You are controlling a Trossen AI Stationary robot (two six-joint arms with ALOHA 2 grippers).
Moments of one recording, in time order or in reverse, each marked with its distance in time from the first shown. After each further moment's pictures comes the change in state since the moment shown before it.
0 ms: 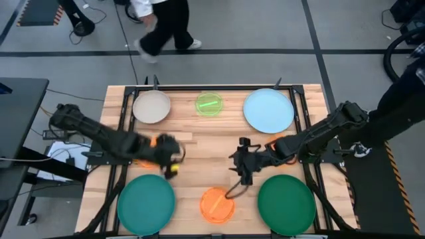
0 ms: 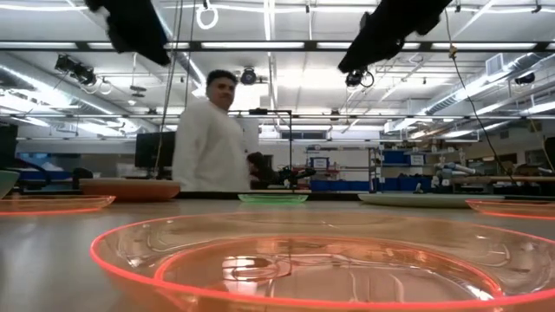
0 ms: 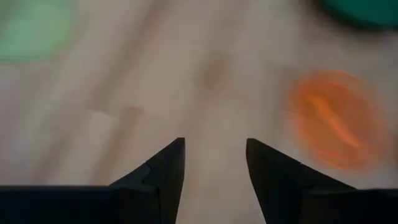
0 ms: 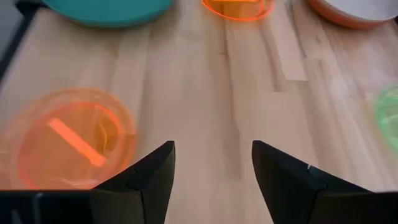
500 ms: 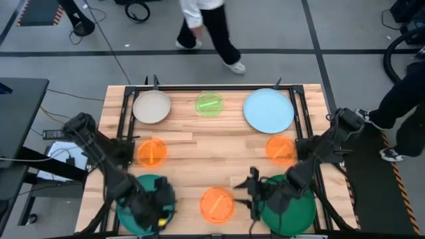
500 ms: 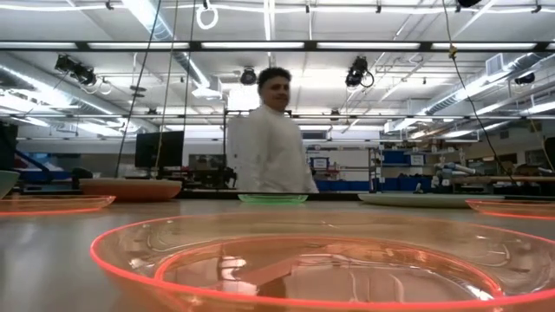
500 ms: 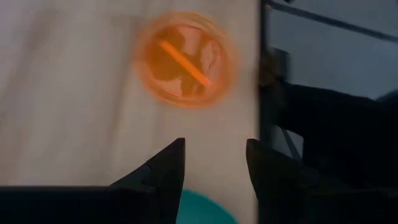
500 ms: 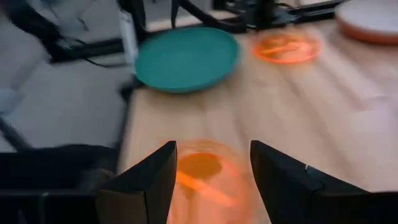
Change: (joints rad) left arm -0.452 0.311 0.264 0.015 -0.043 -0.237; right arm 0.367 0.118 0.008 0.304 0.318 0.355
